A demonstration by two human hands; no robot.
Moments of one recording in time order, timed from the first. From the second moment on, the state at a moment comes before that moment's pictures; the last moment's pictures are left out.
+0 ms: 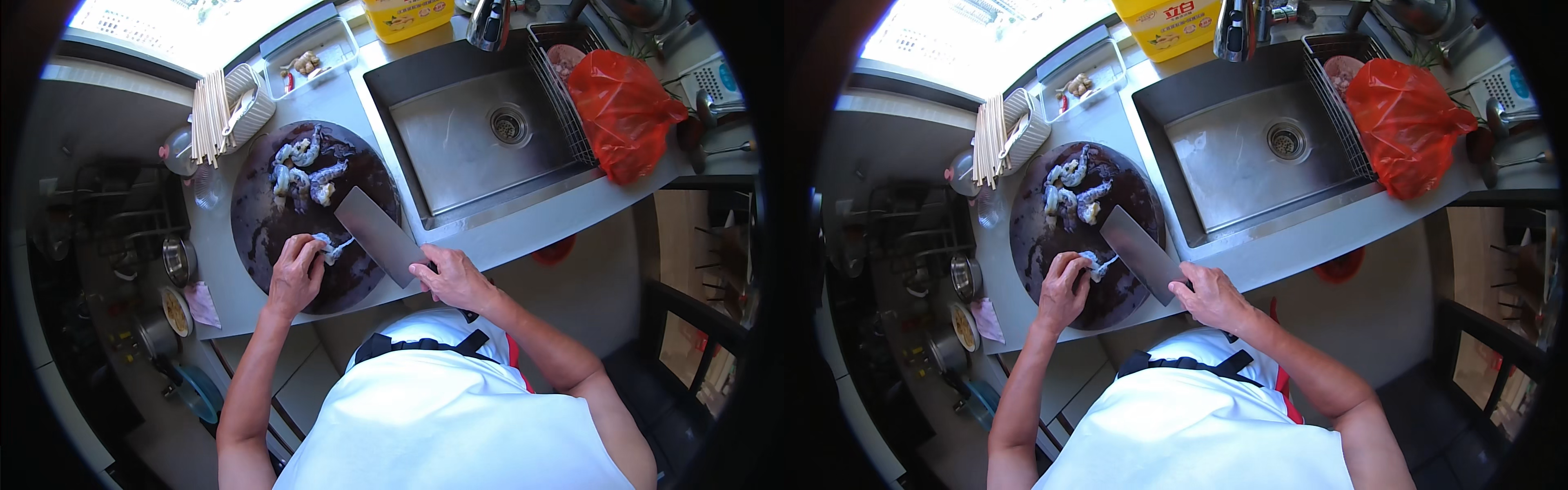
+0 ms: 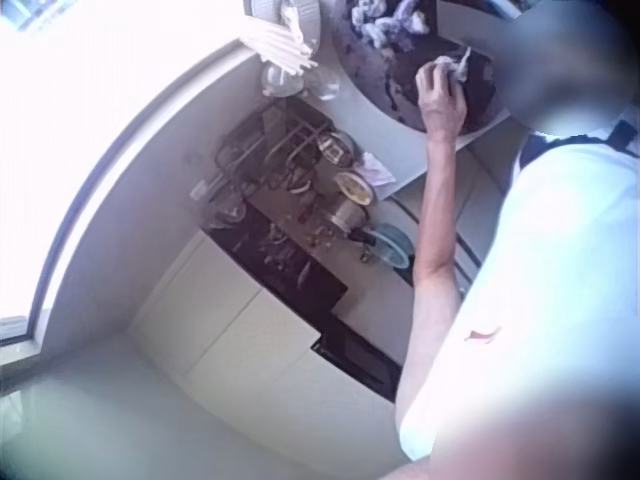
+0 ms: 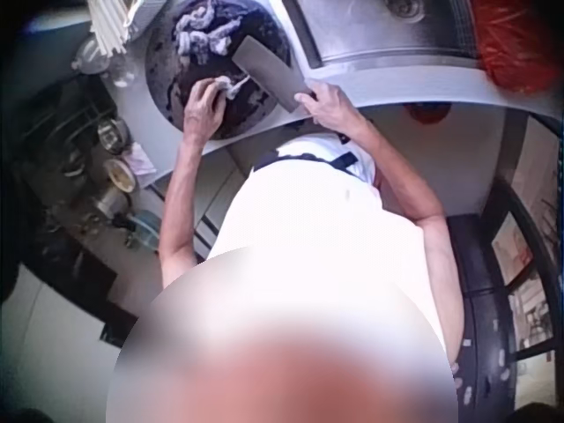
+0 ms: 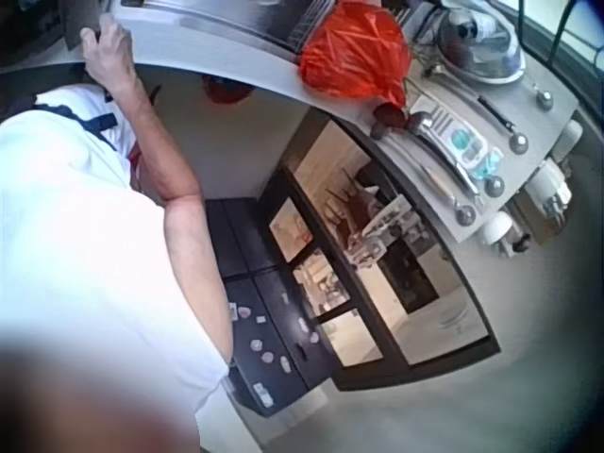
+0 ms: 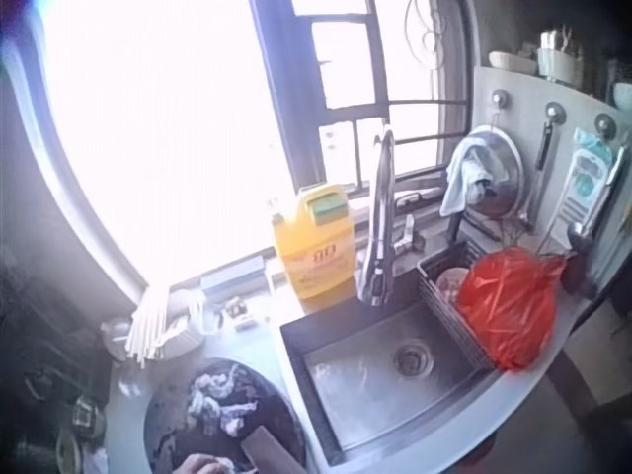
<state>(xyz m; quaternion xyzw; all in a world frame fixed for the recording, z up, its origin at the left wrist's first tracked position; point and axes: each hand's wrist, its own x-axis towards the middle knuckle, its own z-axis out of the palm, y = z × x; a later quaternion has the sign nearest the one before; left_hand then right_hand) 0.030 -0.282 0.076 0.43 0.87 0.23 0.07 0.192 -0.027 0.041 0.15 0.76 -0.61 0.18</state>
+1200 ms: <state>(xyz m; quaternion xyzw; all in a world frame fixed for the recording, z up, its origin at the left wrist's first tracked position) 0.014 -0.301 0.068 0.48 0.85 0.21 0.06 0.178 -0.056 0.075 0.05 0.82 -0.54 0.18</state>
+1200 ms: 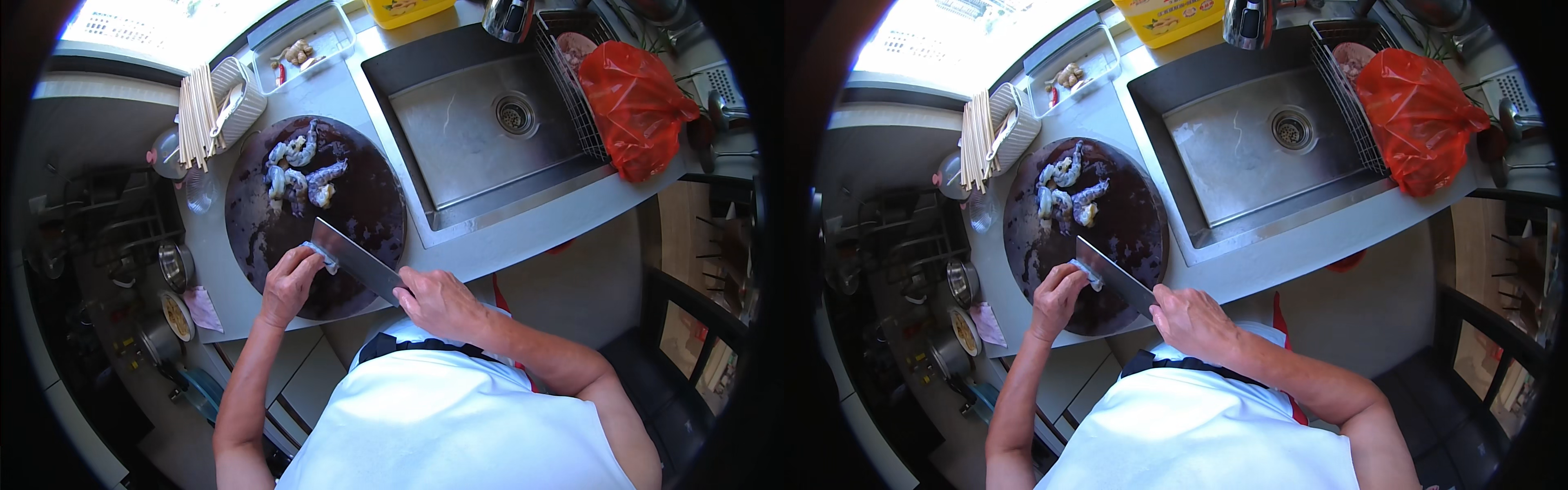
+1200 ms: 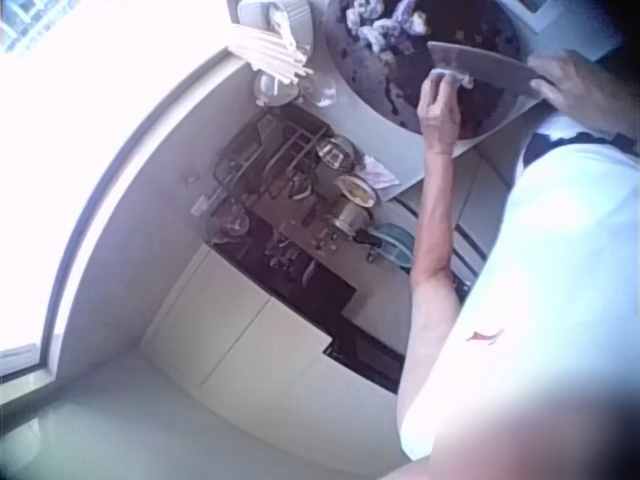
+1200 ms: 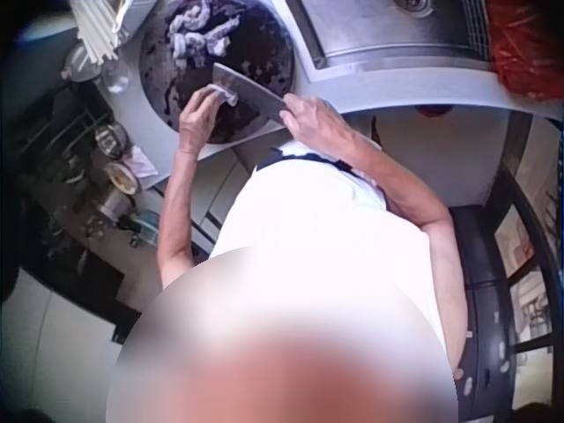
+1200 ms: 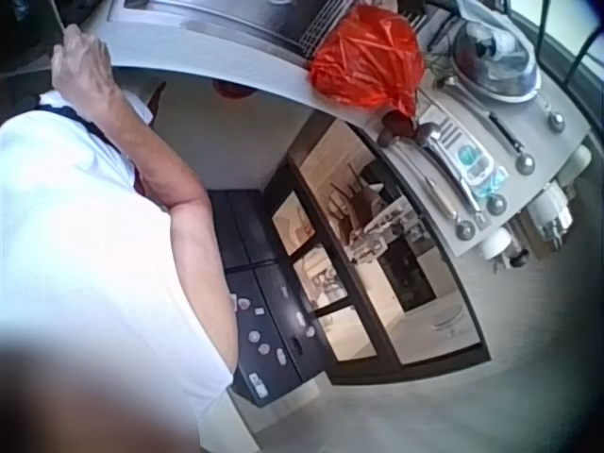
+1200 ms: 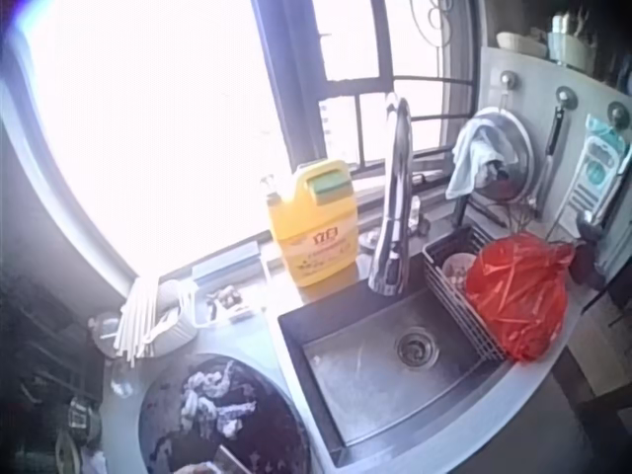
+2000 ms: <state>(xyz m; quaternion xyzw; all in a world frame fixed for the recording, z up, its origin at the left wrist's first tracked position) -0.016 -0.289 0.087 0.52 0.81 0.13 0.23 0.177 -0.084 0.053 0.06 0.79 -0.59 0.14</state>
